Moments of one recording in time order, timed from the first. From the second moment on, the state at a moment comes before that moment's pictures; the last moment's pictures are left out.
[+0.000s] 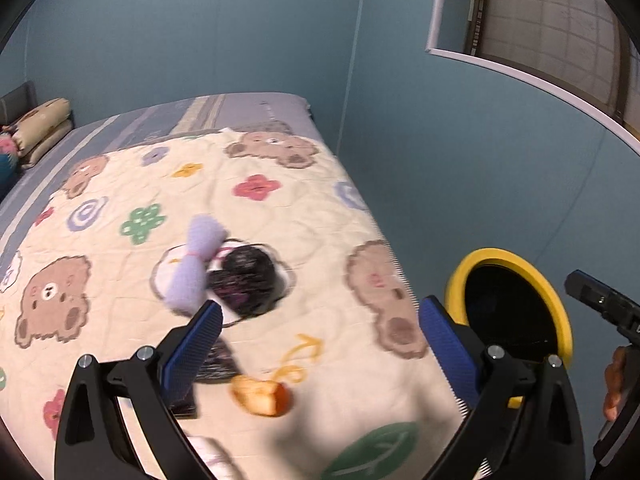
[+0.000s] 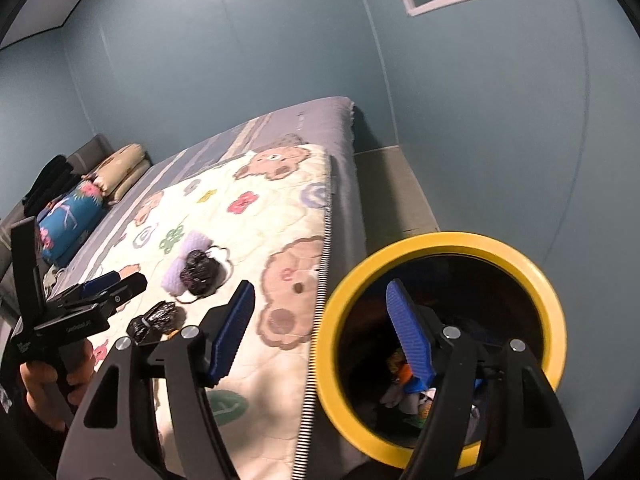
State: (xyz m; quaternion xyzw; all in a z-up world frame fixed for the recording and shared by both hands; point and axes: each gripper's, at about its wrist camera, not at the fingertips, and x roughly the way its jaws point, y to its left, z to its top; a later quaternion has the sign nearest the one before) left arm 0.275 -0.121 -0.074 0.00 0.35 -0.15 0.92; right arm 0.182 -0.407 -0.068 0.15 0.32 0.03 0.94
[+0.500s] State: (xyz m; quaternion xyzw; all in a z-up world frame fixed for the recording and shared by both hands) left arm 0.285 -0.015 -0.102 -0.01 0.38 -0.08 0.92; right arm 0.208 -0.327 -0.071 0.12 0.34 0.09 0.93
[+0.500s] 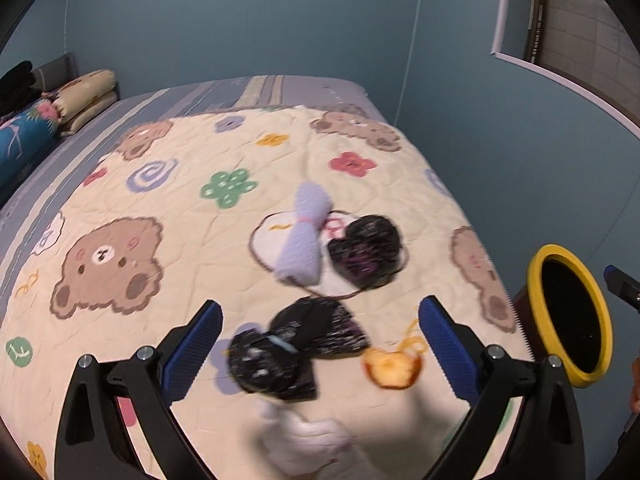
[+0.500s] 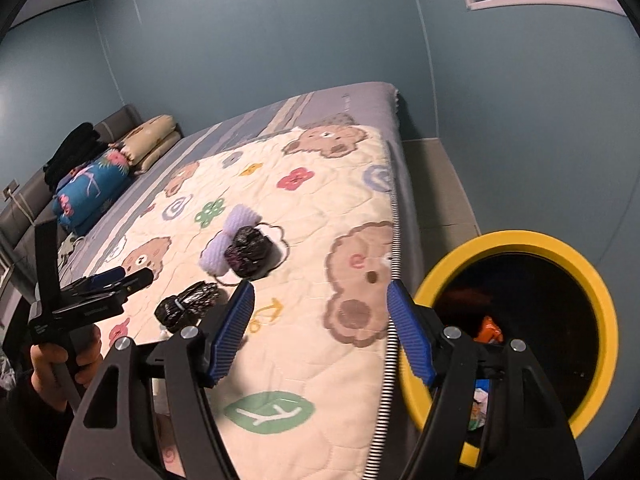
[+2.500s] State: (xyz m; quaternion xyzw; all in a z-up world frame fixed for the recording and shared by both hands) left arm 0.323 0.023 -0.212 -0.07 0.46 -0.09 0.88; right arm 0.301 -0.167 -0.212 0.02 0.47 0.19 0.86
